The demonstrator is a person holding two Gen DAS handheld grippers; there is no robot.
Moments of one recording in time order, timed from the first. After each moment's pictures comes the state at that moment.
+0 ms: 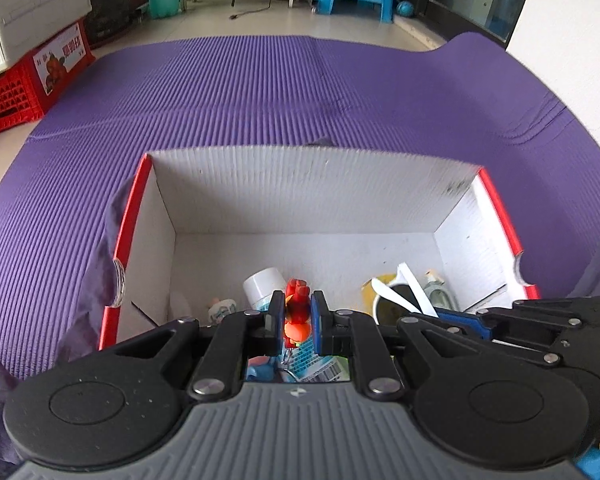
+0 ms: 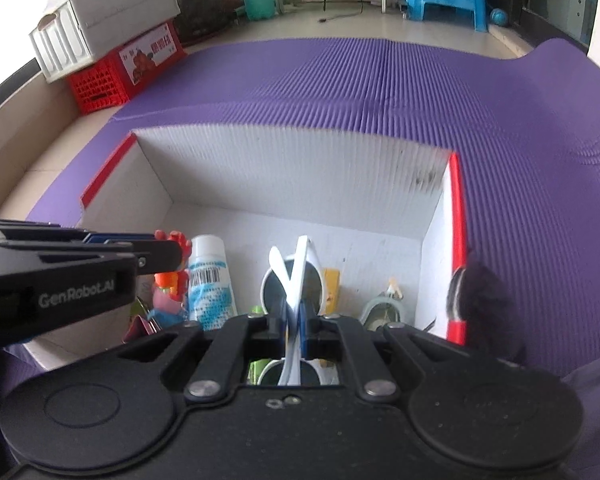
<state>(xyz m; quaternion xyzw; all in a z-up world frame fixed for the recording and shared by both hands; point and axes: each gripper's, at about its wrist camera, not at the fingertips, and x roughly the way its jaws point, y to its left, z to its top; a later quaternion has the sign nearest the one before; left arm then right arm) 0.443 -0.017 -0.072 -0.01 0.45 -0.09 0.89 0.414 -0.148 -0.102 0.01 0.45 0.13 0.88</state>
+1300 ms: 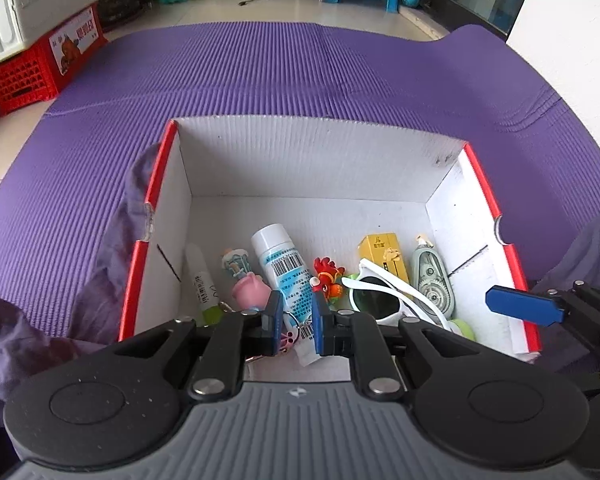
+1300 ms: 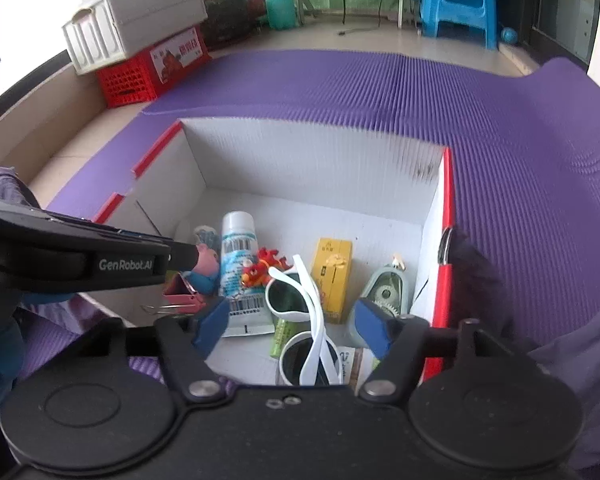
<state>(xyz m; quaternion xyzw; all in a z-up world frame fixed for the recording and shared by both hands) 0.400 -0.009 -0.052 -0.02 0.47 -0.08 0.88 0.354 -0.153 -0.067 0.00 0.42 0.15 0.89</state>
